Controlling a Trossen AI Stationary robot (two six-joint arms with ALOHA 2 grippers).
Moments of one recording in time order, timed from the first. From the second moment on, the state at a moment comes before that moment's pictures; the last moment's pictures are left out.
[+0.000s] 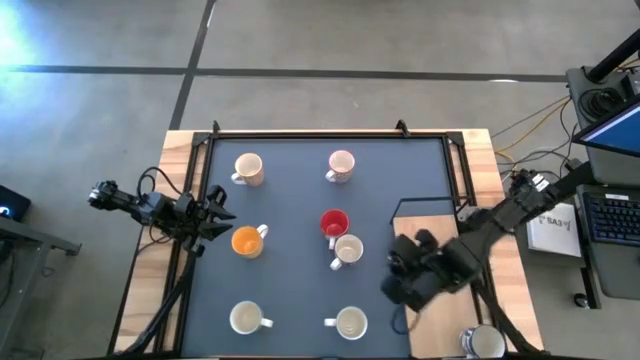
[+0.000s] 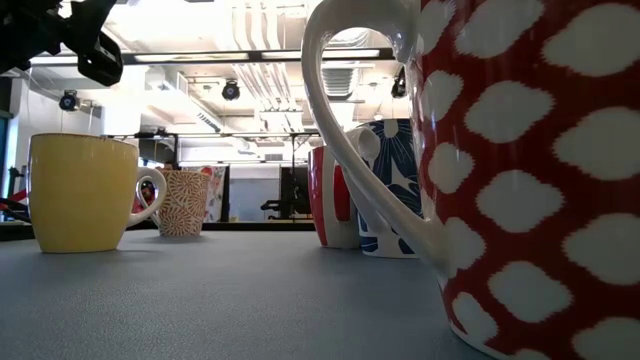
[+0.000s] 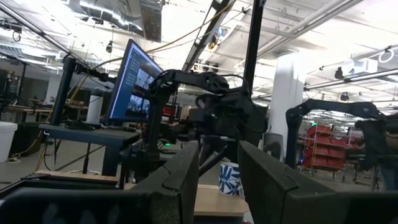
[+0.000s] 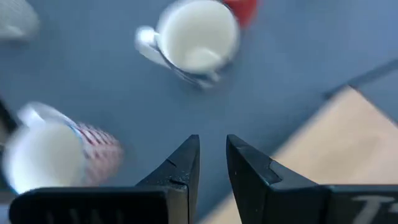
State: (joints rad) left arm -0.35 0.01 0.02 0.40 -0.17 -0.10; right arm 0.65 1.56 1.45 -1.17 0.42 1.30
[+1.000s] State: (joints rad) left arm -0.35 0.01 0.02 0.40 -0.17 -0.10; right arm 0.54 1.83 1.45 -0.62 0.02 1.41
